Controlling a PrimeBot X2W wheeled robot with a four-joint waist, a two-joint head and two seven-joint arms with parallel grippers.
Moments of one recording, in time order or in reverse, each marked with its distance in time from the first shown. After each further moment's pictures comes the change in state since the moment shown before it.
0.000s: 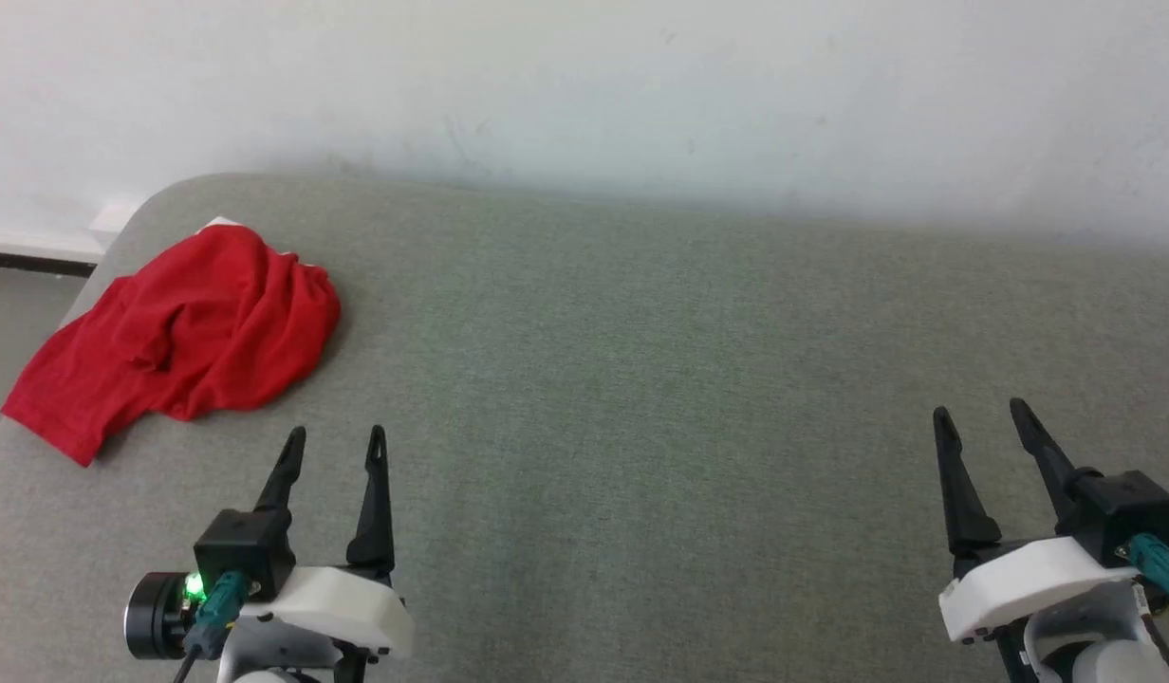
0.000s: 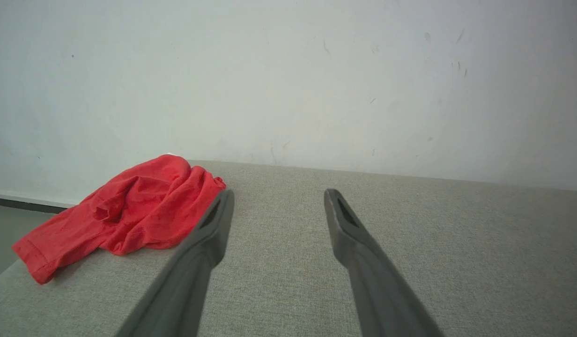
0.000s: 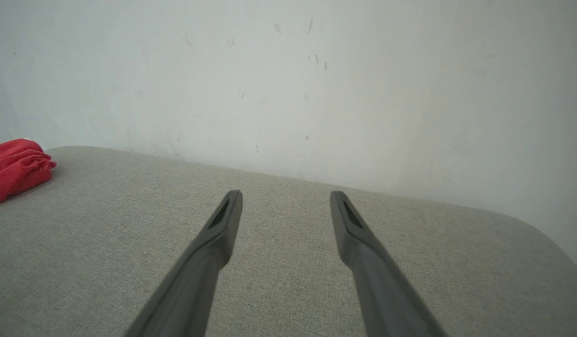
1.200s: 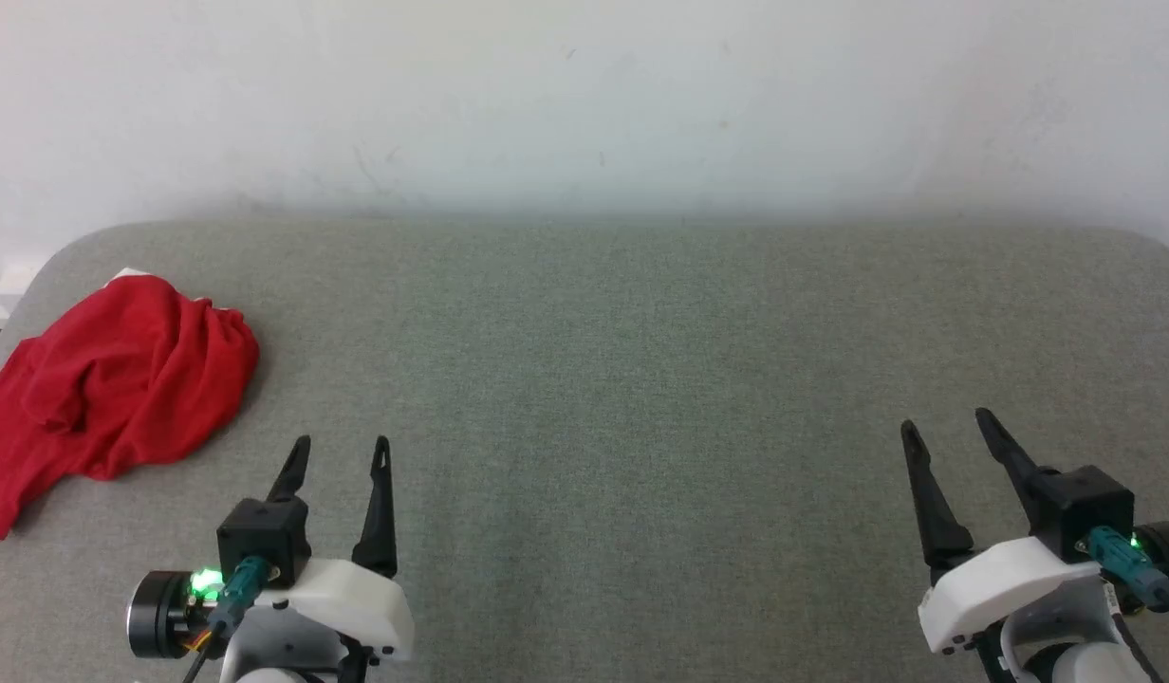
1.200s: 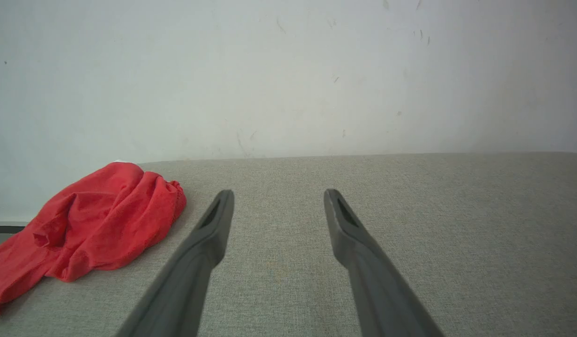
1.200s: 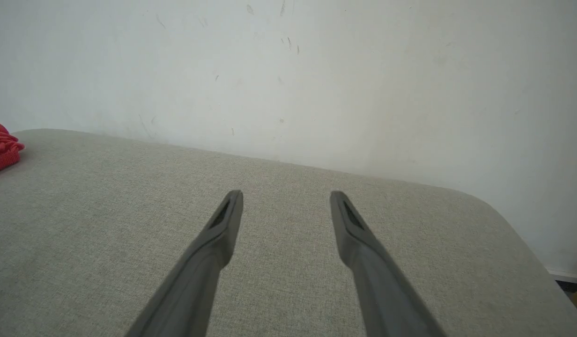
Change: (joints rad) left arm -0.007 0.000 0.000 0.013 0.061 0.008 0.072; right arm 0.003 0.000 0.048 -0.016 -0.037 0.000 0.075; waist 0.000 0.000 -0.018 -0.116
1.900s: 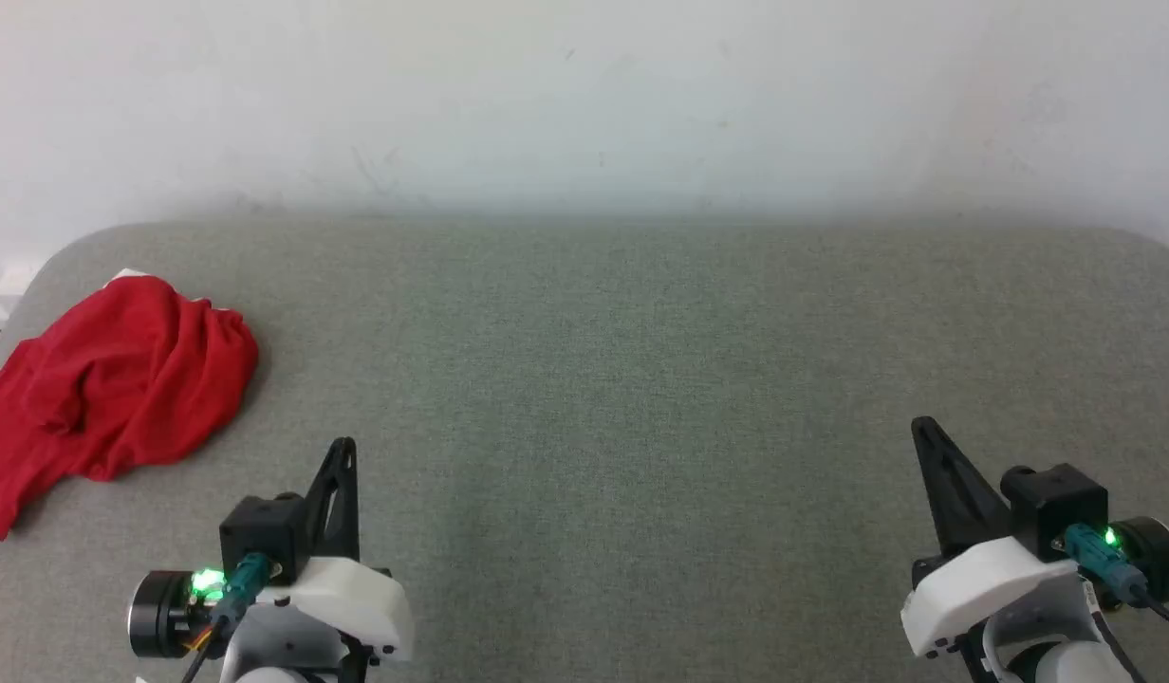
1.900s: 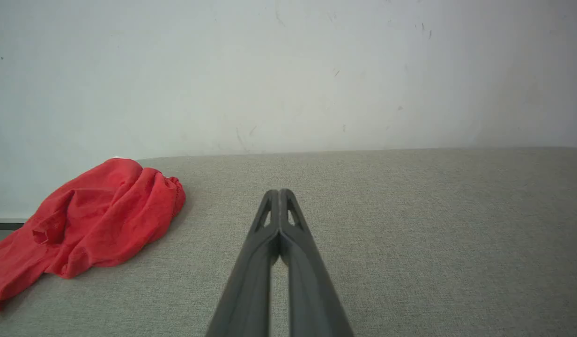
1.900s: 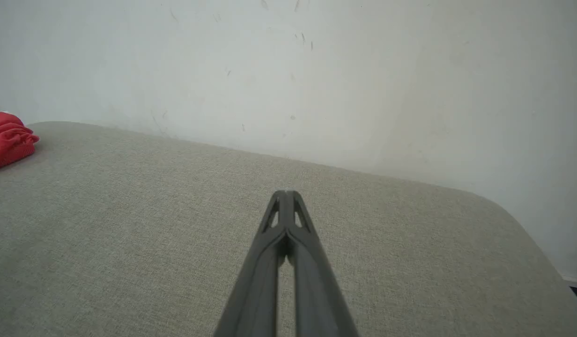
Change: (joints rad) left arm -0.002 0.000 0.001 0.002 0.004 0.000 0.018; right arm -0.002 0.001 0.032 -0.004 -0.004 0.000 0.017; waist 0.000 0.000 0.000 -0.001
